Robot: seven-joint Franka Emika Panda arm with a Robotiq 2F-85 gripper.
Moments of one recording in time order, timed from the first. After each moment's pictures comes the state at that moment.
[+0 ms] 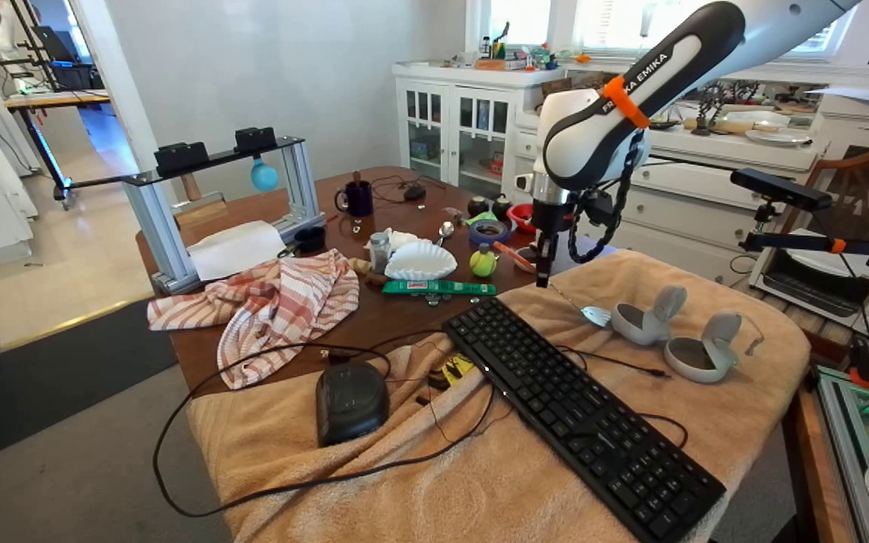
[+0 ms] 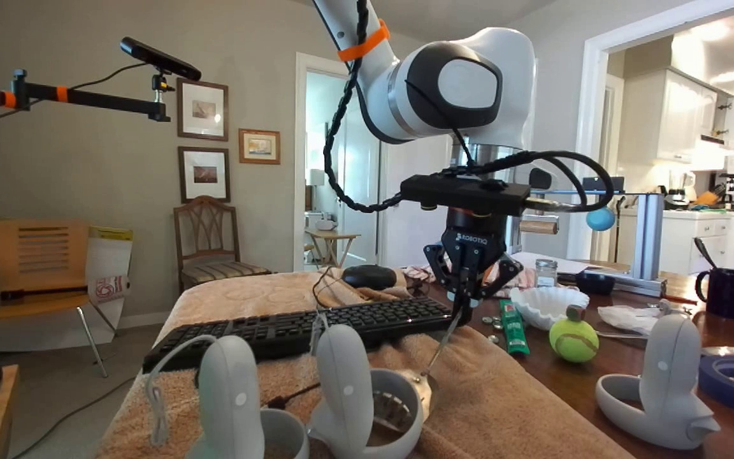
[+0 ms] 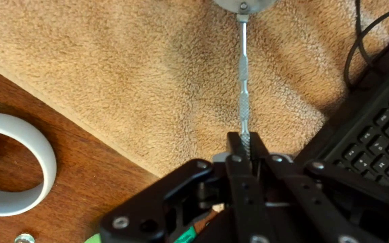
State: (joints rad) arm -0.25 0.36 -0.02 -2.09 0.08 2.42 -0.55
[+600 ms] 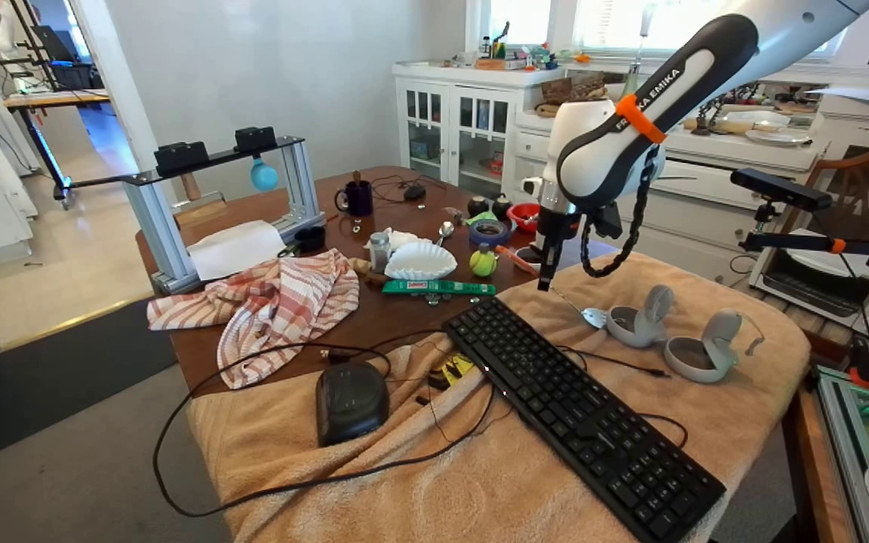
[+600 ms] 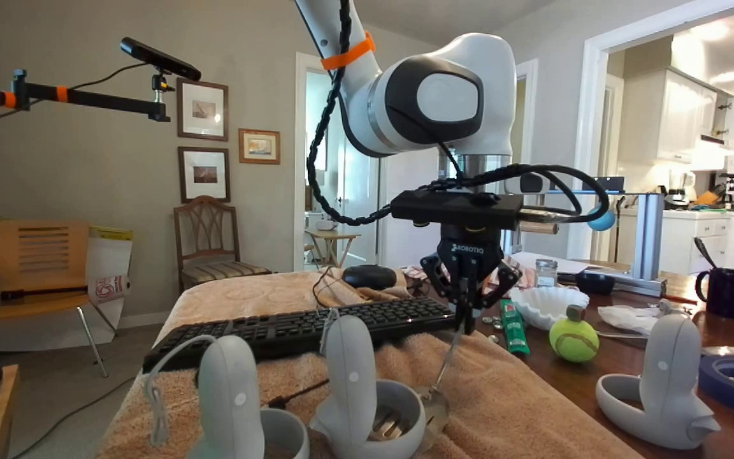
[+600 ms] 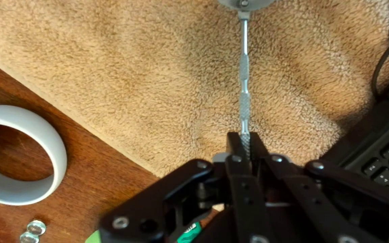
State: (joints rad) arm -0.25 0.34 -0.02 -2.19 0.05 2.59 -0.57
